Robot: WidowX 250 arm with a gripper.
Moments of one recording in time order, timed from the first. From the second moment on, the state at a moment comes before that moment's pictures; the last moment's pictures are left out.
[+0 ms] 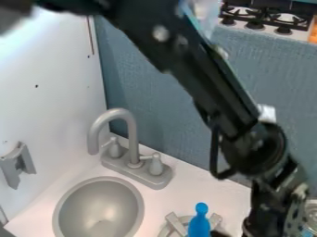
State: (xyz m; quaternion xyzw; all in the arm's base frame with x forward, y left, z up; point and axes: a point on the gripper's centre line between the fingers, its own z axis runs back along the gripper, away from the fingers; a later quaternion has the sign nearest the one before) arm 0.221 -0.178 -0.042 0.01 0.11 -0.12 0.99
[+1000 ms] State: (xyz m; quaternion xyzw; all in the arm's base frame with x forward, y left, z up) arm 0.218 -0.183 -0.077 0.02 0.14 -0.06 0.99
